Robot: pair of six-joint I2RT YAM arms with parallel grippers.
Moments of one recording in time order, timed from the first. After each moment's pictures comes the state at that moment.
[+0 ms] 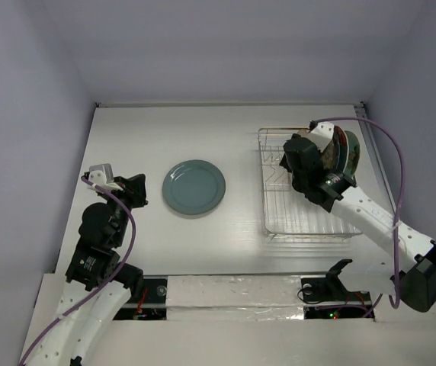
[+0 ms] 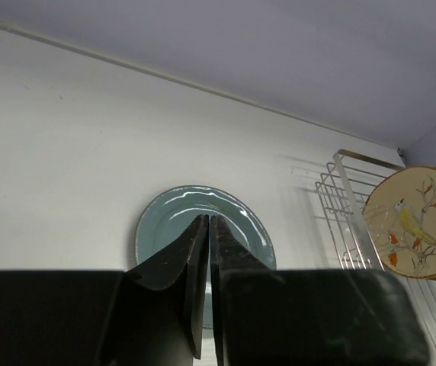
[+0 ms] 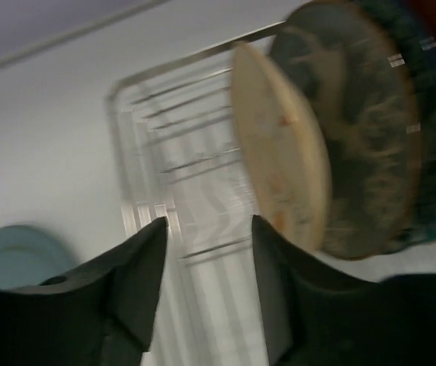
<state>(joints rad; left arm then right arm) -0.37 0.37 0.60 -0.26 -0.25 -0.43 0.69 1.20 1.07 -0.36 0.75 0.62</state>
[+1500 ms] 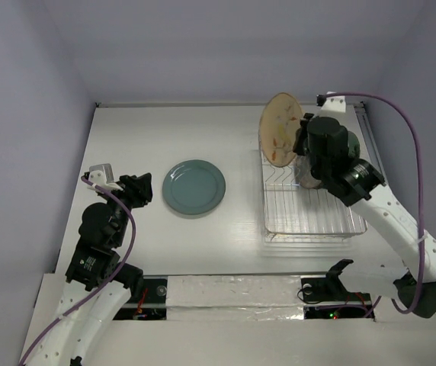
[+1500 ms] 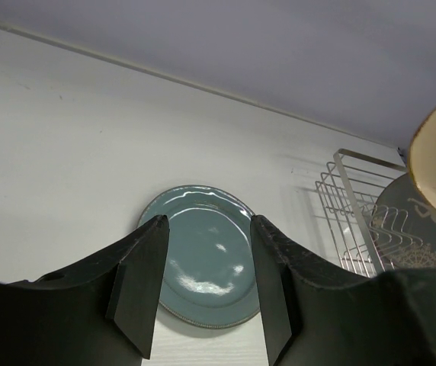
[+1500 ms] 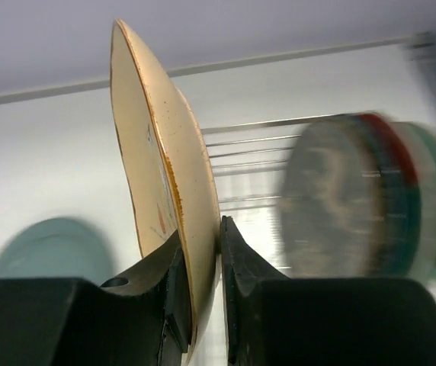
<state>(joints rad) -0.37 0.37 0.60 -0.27 -0.25 -0.42 0.61 1.18 1.38 -0.56 0.72 0.31</state>
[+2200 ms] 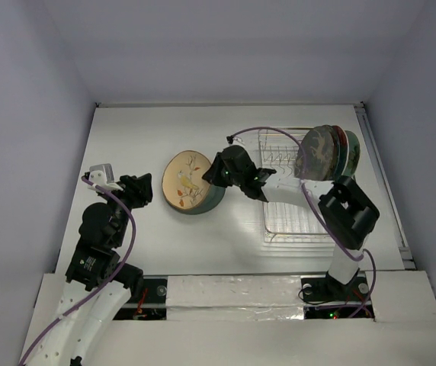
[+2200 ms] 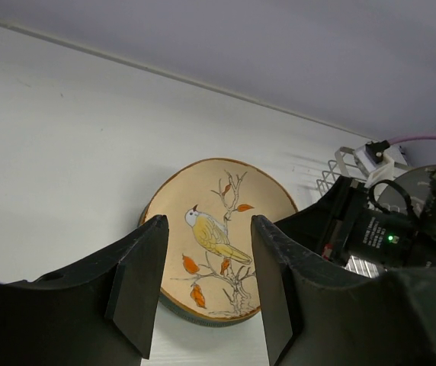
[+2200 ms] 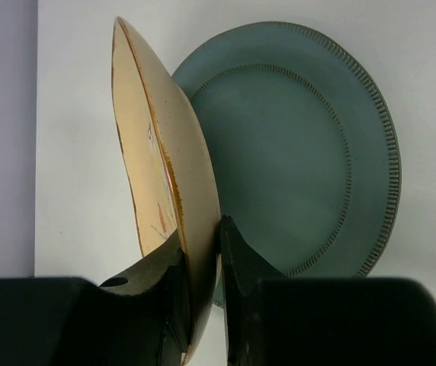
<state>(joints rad) -0.37 0.37 0.60 -0.27 -0.25 -0.42 0.81 1.80 1.20 0.10 0.10 0.86</state>
